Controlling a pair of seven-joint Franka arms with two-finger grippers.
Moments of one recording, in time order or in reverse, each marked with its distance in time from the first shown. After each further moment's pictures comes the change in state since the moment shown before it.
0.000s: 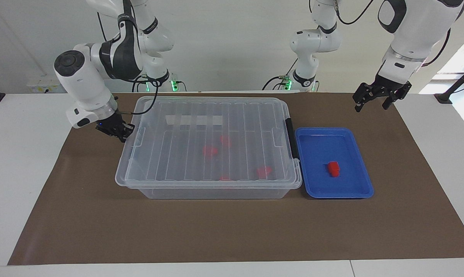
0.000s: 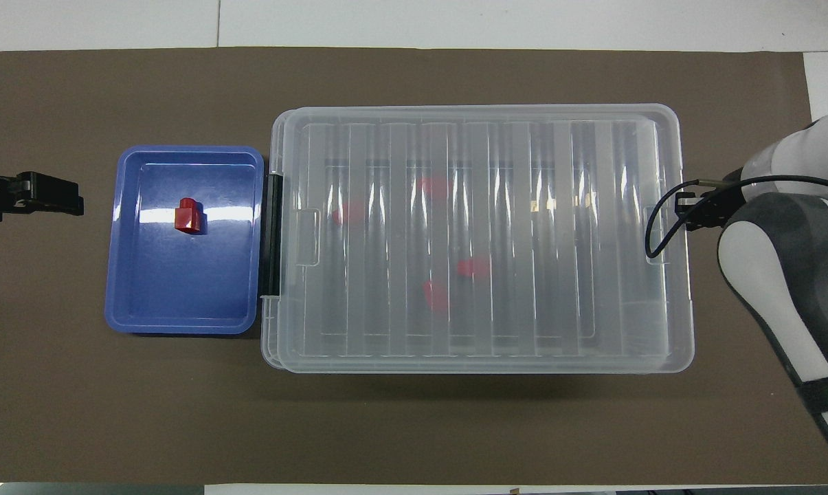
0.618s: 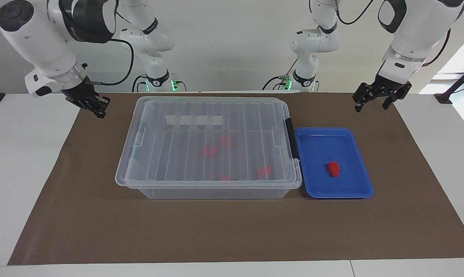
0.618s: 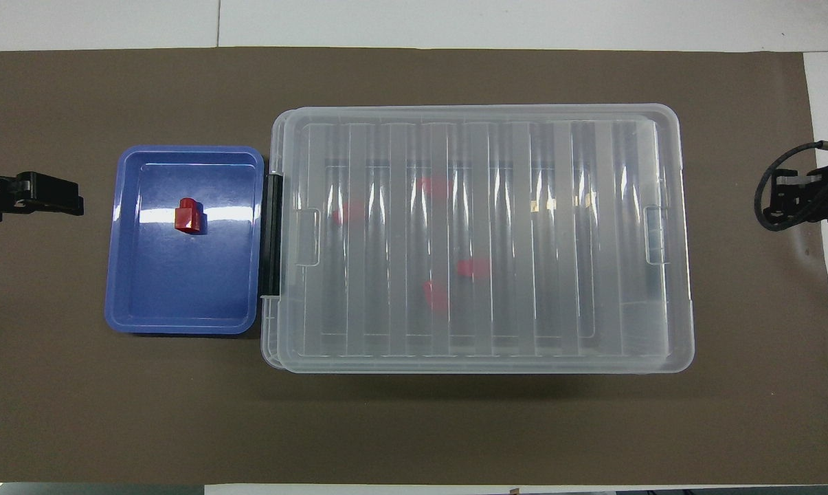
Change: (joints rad) left arm 0.000 0.000 0.000 0.000 0.000 0.000 0.000; right arm -0.001 0.008 -0.057 0.273 0.001 -0.311 -0.020
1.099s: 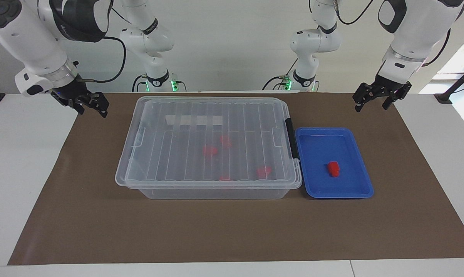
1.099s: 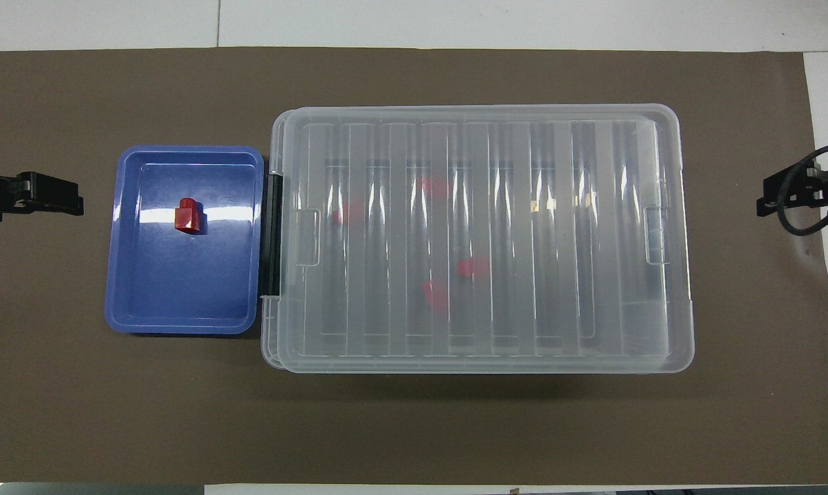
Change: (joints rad) left arm 0.000 0.000 0.000 0.000 0.000 0.000 0.000; right arm 0.021 0.004 -0.039 0.016 0.000 0.008 -0.068
